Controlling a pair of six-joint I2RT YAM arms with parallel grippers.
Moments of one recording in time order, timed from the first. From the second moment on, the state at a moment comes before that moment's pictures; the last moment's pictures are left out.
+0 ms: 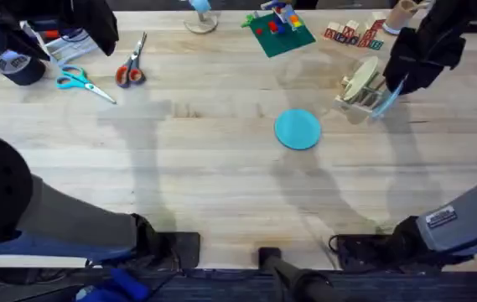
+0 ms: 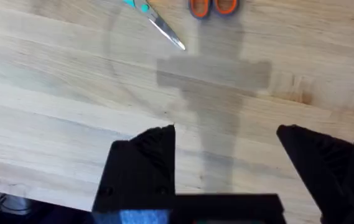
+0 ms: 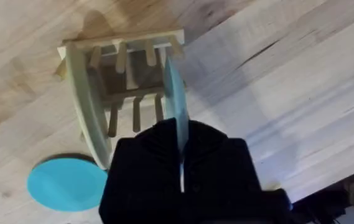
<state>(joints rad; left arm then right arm) 0.28 1.67 1.86 -1.48 -0.05 0.05 -0.07 1.88 1.65 -1.35 0.18 0.49</state>
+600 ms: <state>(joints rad) 0.28 1.67 1.86 -1.48 -0.05 0.05 -0.11 1.88 1.65 -1.31 0.16 0.43</state>
